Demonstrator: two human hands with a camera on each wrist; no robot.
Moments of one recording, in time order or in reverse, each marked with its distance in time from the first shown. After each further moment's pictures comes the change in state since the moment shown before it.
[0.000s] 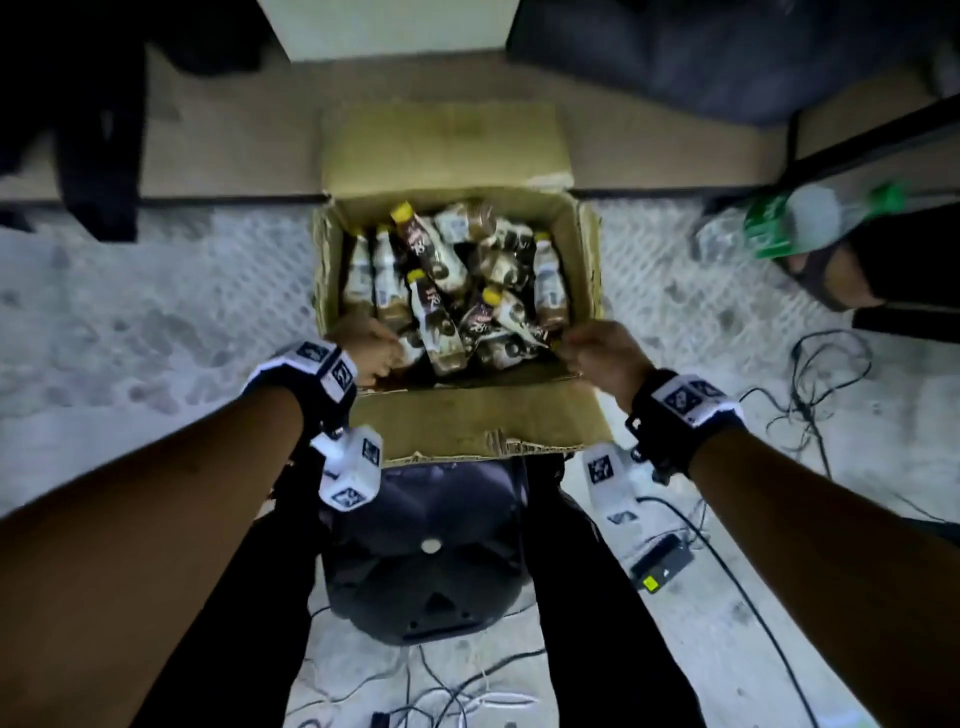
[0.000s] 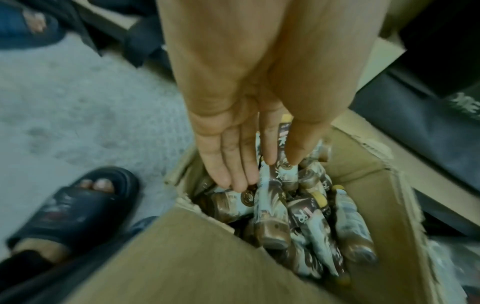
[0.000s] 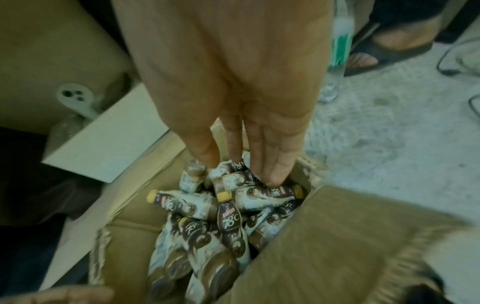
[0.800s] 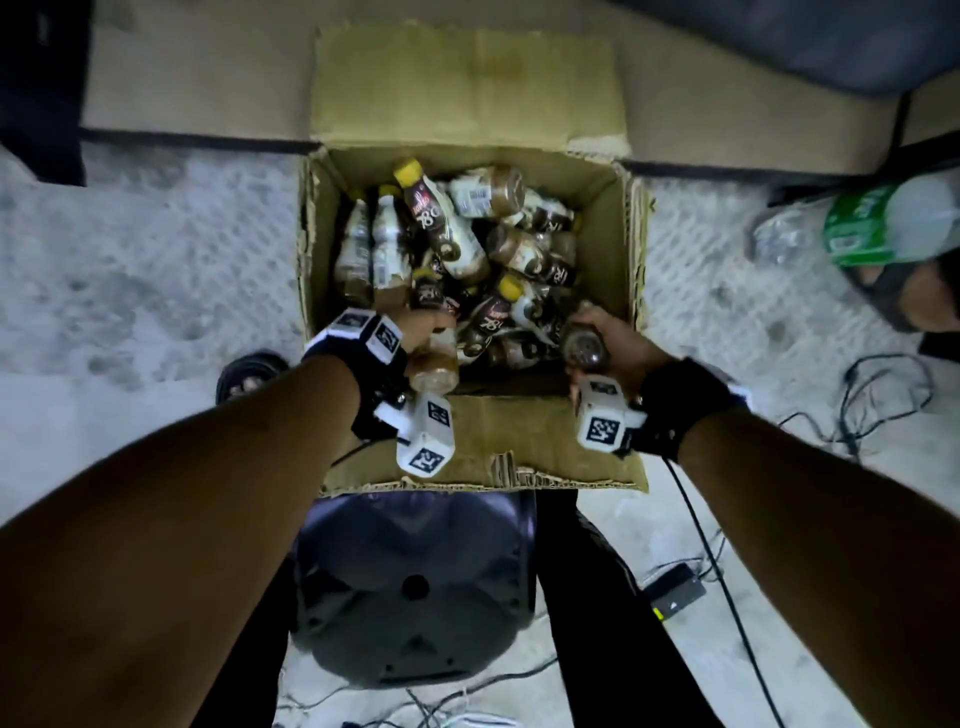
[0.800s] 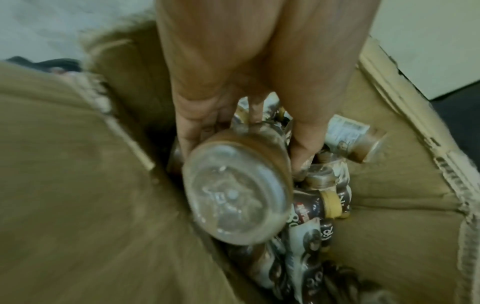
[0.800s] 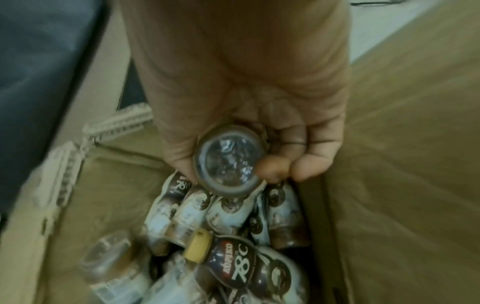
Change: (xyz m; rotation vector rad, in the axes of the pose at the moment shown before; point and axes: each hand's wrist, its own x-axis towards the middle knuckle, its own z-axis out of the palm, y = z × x) left_hand 0.069 0.019 0.046 -0.396 0.095 -0.066; right_hand 0.077 0.009 0.021 0.527 -0.295 0.256
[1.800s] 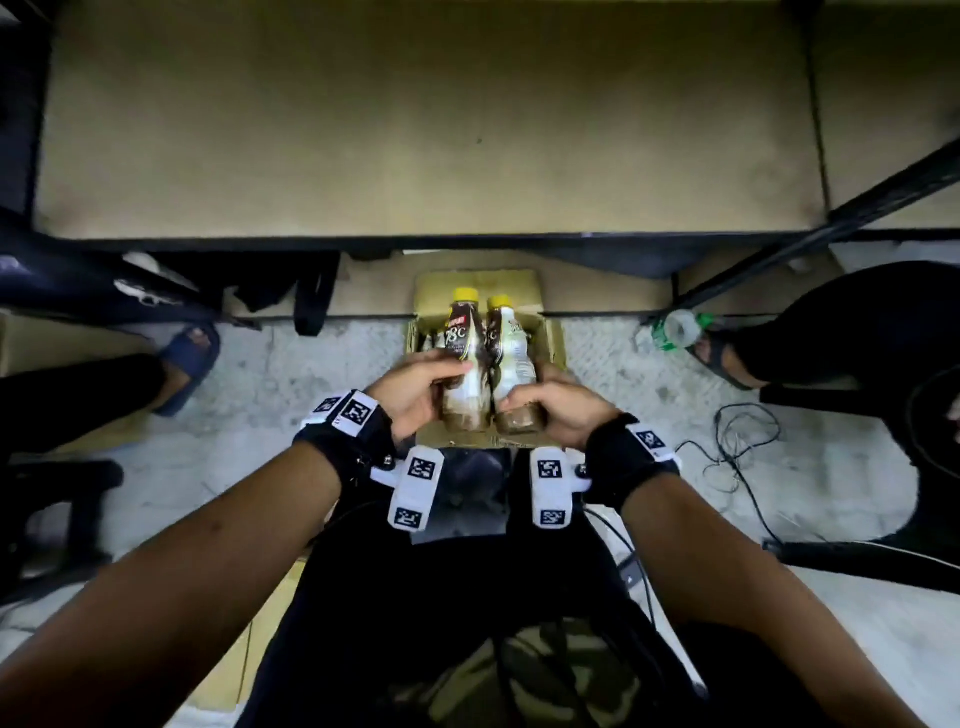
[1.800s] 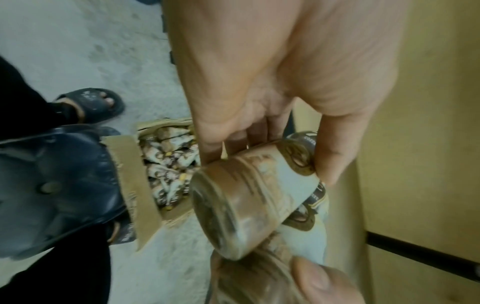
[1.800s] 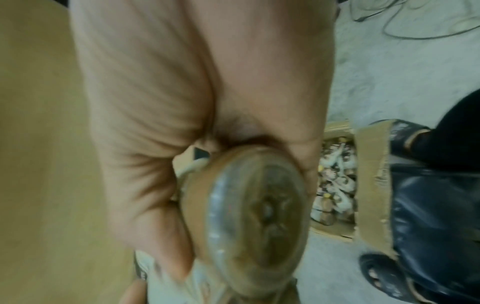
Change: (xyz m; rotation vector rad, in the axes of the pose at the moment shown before) left_hand -0.503 0.085 -0.100 -0.467 -0.368 0.286; right_hand -0.481 -0.011 0.065 -0.062 -0.385 -0.375
